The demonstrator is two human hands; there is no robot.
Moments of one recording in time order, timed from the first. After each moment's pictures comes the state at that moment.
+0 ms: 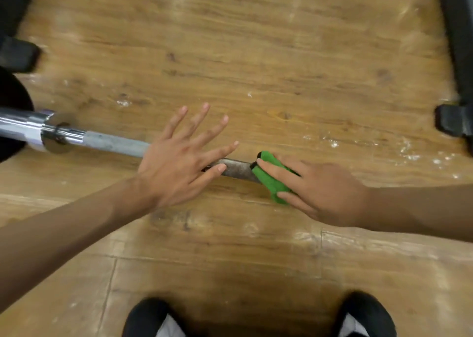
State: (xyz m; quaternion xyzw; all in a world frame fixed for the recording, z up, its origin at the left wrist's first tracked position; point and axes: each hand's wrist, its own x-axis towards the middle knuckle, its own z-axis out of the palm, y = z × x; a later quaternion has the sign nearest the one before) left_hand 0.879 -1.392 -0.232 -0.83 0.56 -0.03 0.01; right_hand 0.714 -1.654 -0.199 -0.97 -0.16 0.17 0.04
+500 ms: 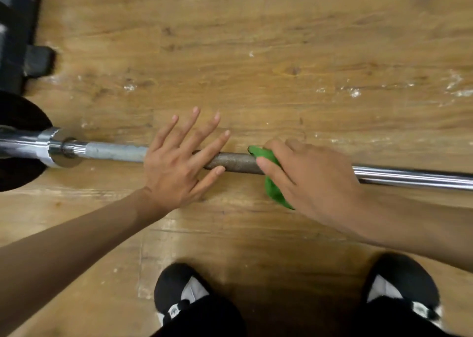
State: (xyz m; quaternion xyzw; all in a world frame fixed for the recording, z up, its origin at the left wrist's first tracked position) left_hand 0.831 -1.362 -0.251 -0.82 0.55 -0.15 -0.04; right_hand 0.679 -1.583 -0.194 -0.97 0.09 0.14 0.17
